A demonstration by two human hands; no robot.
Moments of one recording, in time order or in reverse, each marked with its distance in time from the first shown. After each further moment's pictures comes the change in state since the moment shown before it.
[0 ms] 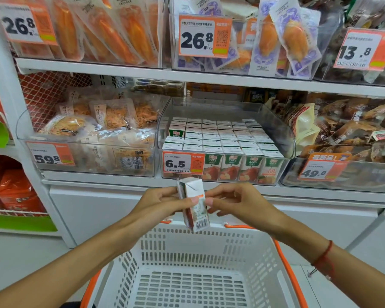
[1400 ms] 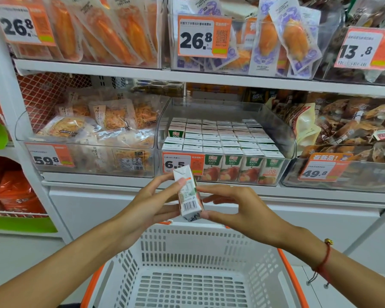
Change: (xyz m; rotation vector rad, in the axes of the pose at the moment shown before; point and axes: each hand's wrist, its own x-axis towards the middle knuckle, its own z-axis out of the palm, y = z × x) left_hand 0.006 -0.004 -0.009 -0.305 -0.003 -0.042; right_hand -0.004 0.004 0.000 -0.341 -0.021 -0.310
